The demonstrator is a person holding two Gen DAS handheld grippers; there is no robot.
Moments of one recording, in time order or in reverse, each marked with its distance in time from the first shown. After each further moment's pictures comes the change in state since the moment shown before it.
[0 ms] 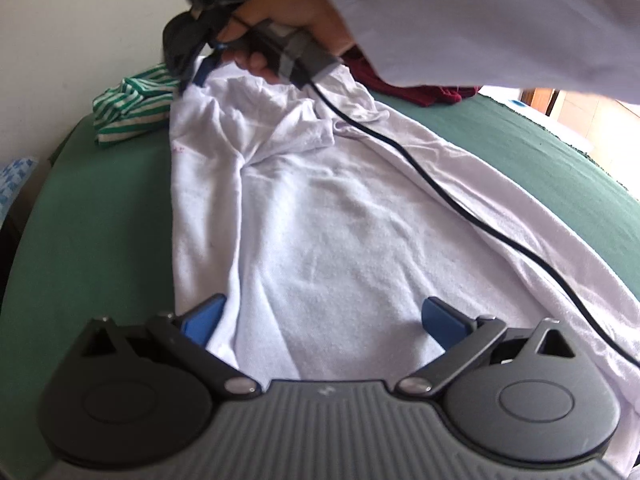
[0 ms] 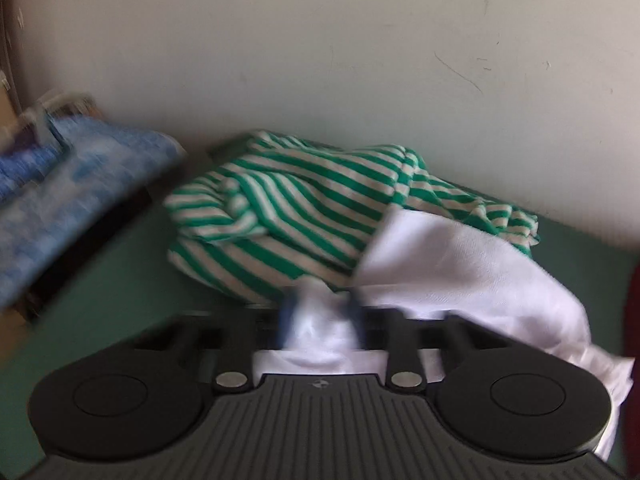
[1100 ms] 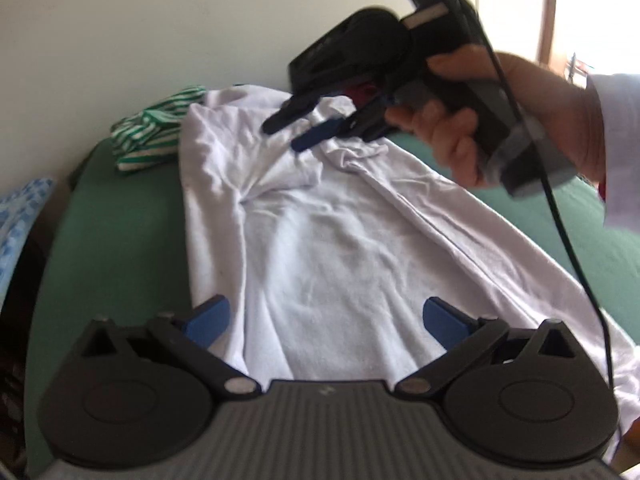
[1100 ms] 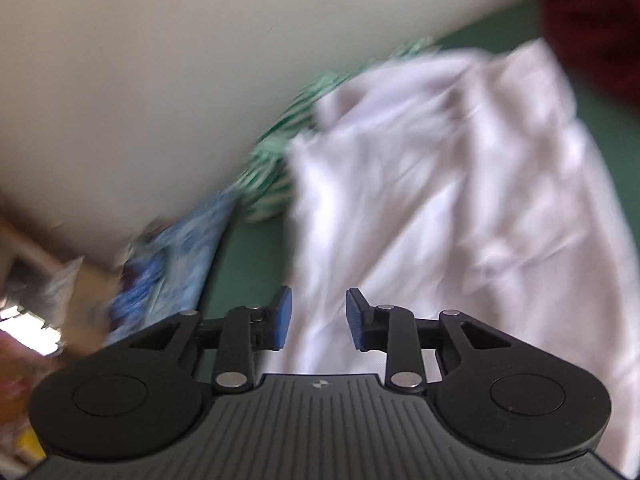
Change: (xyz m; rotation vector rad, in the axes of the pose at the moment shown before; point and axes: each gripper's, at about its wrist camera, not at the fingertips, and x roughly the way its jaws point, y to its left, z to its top) left arm -0.042 -0.015 0.007 -0.044 -0.050 0.052; right arm -0.147 -0.053 -0.147 0.681 0.062 0.374
